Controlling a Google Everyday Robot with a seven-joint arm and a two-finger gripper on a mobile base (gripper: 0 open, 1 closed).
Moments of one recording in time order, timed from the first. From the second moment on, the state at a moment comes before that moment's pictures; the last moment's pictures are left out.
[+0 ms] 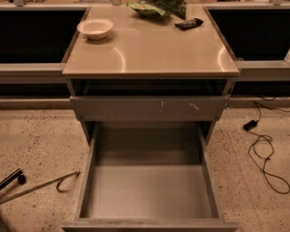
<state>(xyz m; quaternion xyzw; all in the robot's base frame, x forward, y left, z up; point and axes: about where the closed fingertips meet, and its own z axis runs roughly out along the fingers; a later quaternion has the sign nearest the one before) 0.685 -0.045 1.067 -0.47 0.71 0.14 0.51</state>
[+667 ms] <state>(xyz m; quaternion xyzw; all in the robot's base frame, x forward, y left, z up) 0.794 -0.029 1.041 -0.43 0.74 0.12 0.50</state>
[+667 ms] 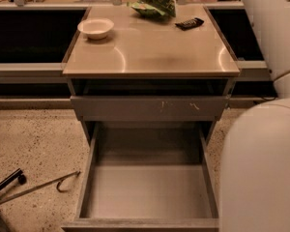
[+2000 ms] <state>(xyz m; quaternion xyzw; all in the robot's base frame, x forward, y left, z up) 0.819 -0.012 0.872 -0.38 0.82 0.28 0.34</state>
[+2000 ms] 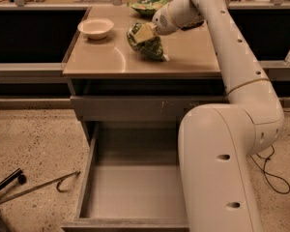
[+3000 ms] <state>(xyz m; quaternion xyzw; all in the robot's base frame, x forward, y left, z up) 0.819 -0.011 0.869 -0.38 0.82 0.29 0.33</state>
